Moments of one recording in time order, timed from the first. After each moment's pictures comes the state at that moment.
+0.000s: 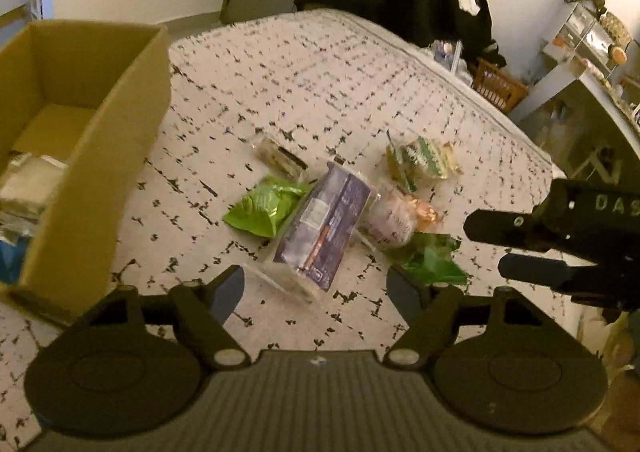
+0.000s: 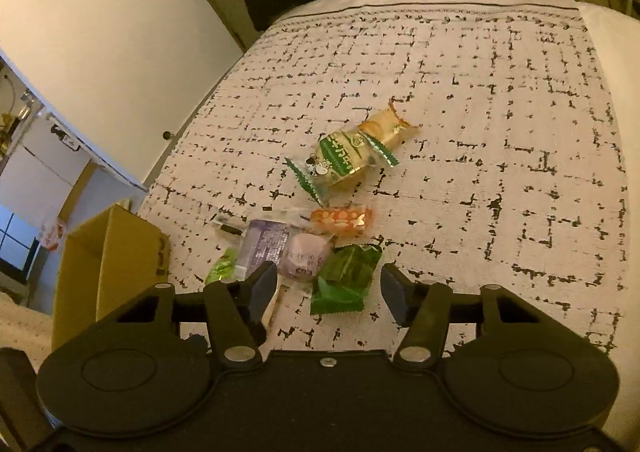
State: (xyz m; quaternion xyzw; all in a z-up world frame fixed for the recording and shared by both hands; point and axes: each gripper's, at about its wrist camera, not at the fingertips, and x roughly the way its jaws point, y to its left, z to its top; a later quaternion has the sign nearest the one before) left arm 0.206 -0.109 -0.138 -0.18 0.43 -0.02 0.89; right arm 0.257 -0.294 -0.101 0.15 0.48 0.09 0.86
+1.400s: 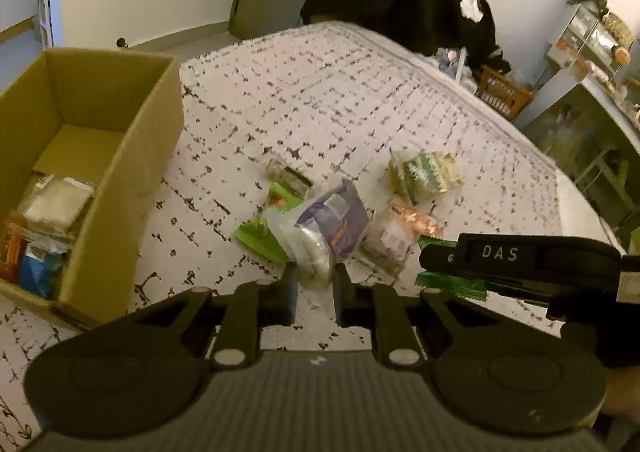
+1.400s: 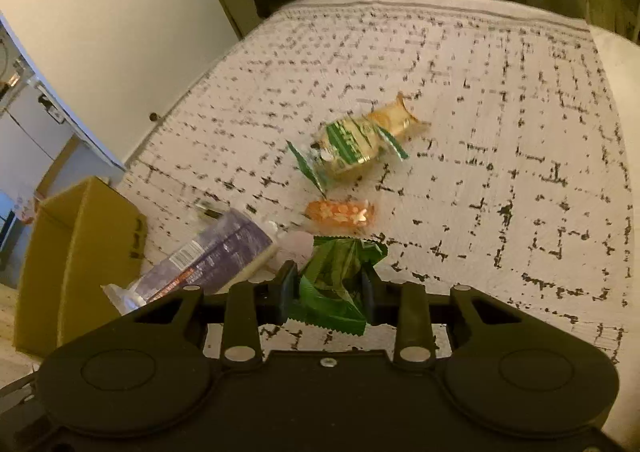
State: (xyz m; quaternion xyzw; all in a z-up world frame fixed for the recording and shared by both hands) left arm 0.198 -0.109 -0.109 -0.16 0.42 0.00 0.89; right arm 0.256 -0.272 -0.109 0.09 0.48 0.08 0.87
